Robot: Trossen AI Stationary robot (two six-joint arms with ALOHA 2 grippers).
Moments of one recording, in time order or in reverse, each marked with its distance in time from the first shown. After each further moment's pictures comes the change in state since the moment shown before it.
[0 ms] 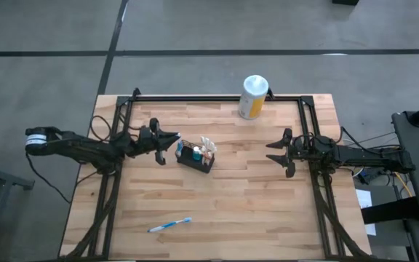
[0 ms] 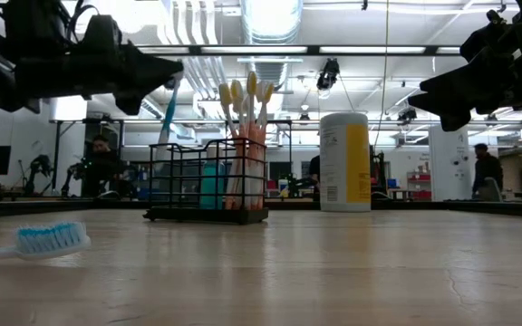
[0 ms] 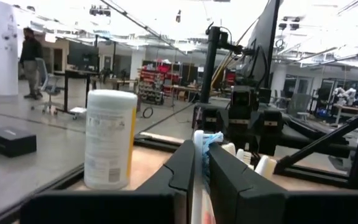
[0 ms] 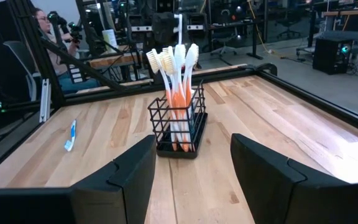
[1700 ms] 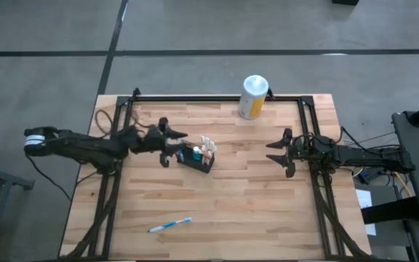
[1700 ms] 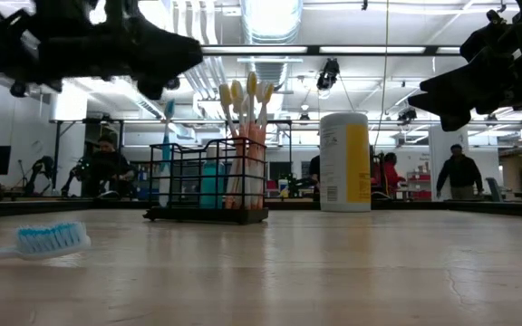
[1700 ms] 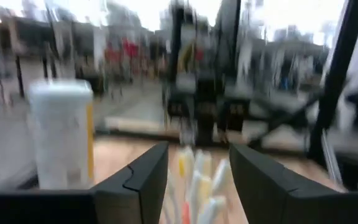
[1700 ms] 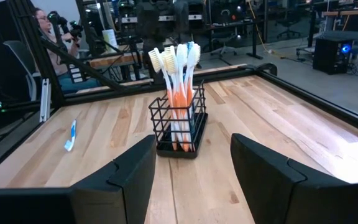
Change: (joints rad) left arm -0.001 -0.026 0.163 -0.260 0.149 0.010; right arm 0.000 0.000 0.000 0.000 0.000 0.000
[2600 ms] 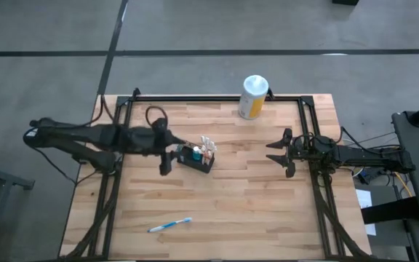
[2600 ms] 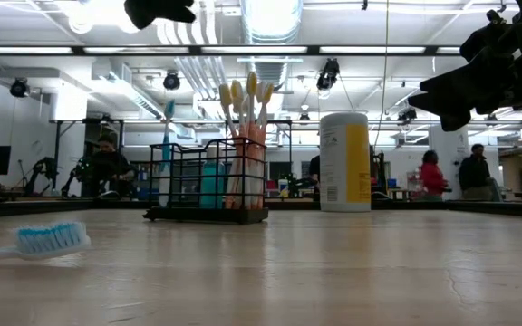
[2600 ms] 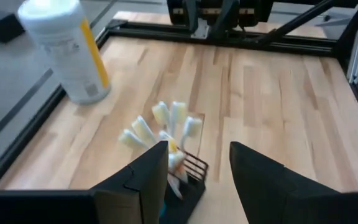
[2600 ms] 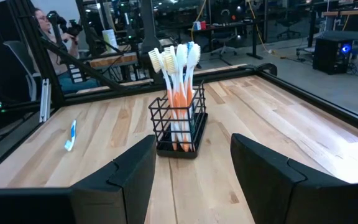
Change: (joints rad) left arm -0.294 -0.002 0.783 -1.454 -0.347 -0.061; right arm 0.000 0.000 0.000 0.000 0.000 0.000
